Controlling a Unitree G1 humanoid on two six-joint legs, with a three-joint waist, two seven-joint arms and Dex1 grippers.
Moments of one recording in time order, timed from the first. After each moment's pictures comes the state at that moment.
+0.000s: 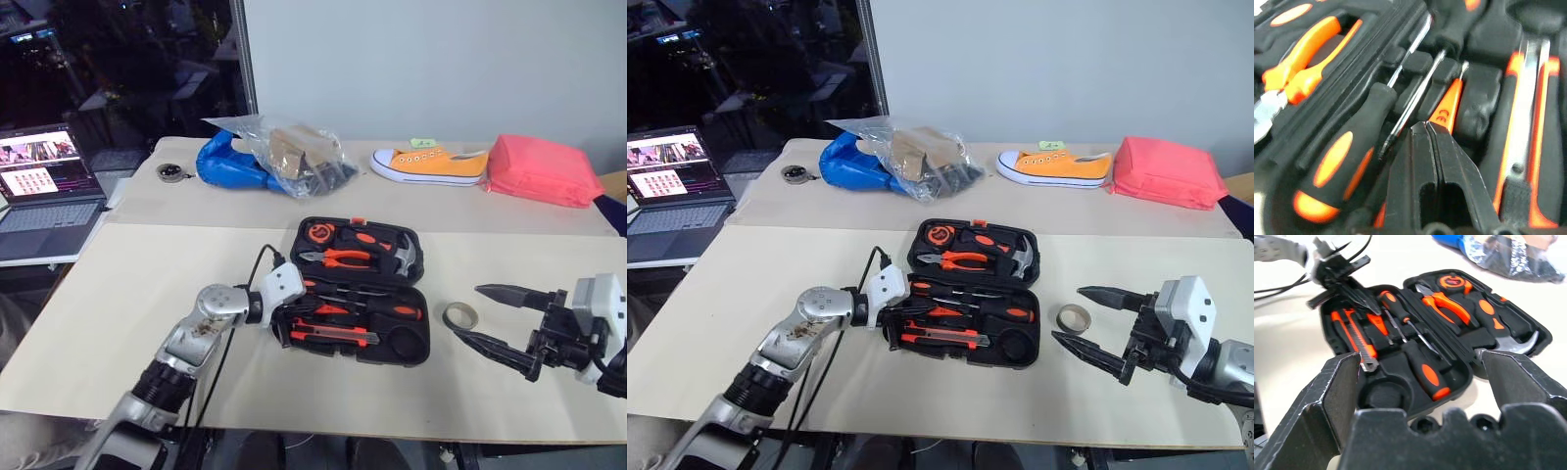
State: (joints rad) left arm -0.37 0.42 -0.23 -0.07 -0.29 0.38 -0.93; right arm 0.31 -0.83 -0.54 -0.51 0.67 0.40 1.02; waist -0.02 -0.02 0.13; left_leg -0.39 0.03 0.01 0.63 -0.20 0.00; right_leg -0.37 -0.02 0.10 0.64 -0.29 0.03
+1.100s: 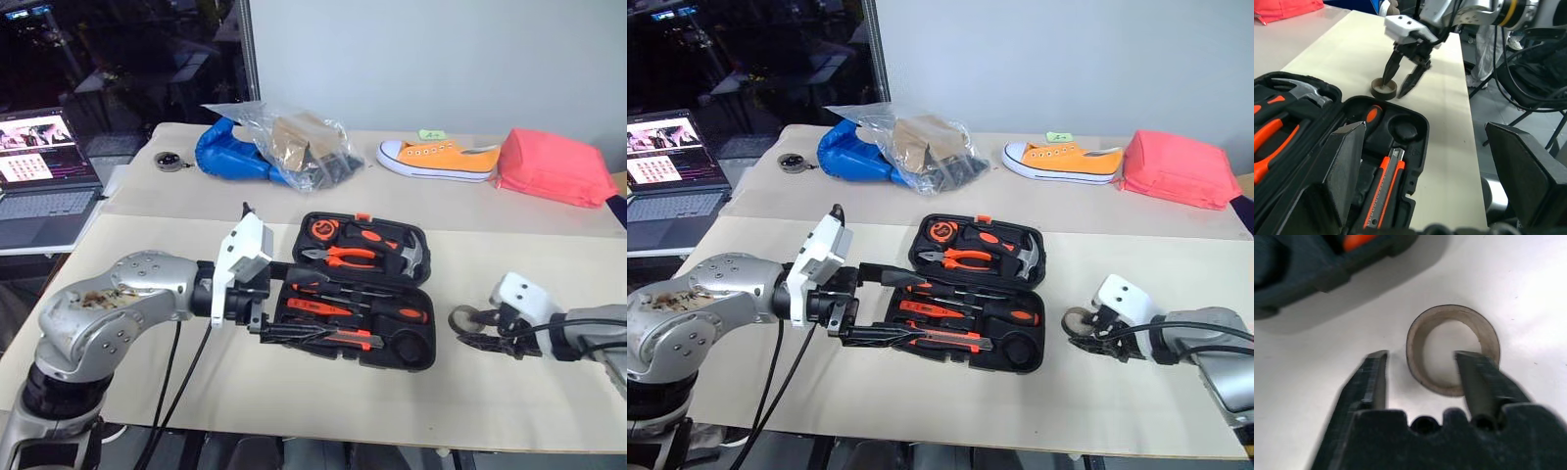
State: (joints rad) left arm -0.46 0.78 0.00 -0.64 -0.93 0.96 -0.91; right arm -0.04 -1.07 -0.02 -0.18 0.26 0.56 0.97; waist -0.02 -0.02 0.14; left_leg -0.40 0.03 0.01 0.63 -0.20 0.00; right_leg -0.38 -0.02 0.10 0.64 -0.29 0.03
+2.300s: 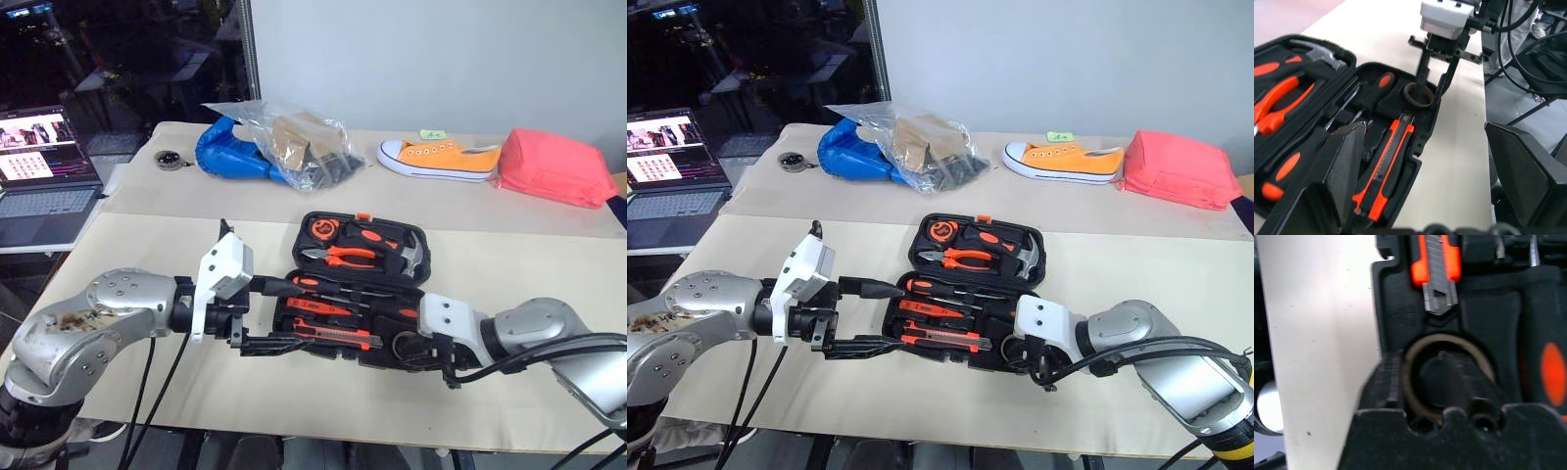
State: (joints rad) left arm -0.31 0.88 0.04 -0.66 -0.91 0.88 -0.90; right arm -0.20 -1.10 0.22 -0.63 0.35 0.79 1.02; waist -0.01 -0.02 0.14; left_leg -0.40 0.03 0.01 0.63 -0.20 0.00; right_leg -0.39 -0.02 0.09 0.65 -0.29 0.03
